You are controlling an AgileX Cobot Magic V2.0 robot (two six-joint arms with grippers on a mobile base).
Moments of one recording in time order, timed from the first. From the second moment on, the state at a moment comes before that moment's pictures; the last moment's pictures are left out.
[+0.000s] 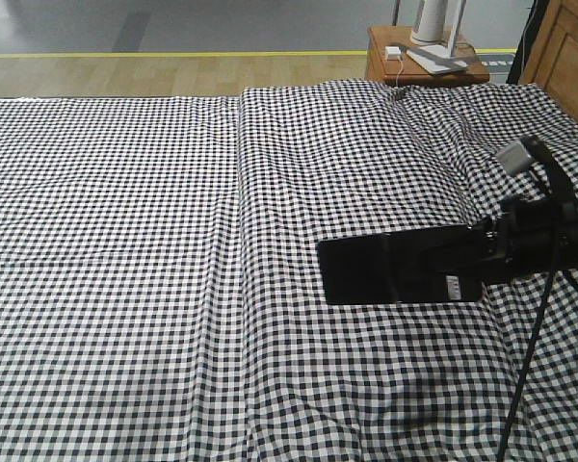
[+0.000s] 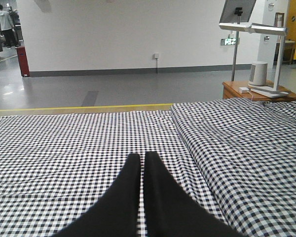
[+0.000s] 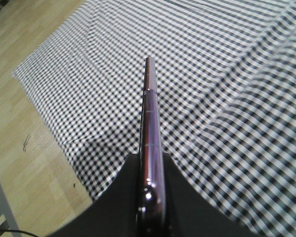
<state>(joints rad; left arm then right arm) 0.02 -0.02 0.03 -0.03 0.09 0.04 -0.15 1.54 -0.98 1.10 1.18 -1.37</state>
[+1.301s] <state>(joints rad) 0.02 -0.02 0.03 -0.03 0.09 0.04 0.33 1.23 -0.97 1.23 1.21 -1.21</state>
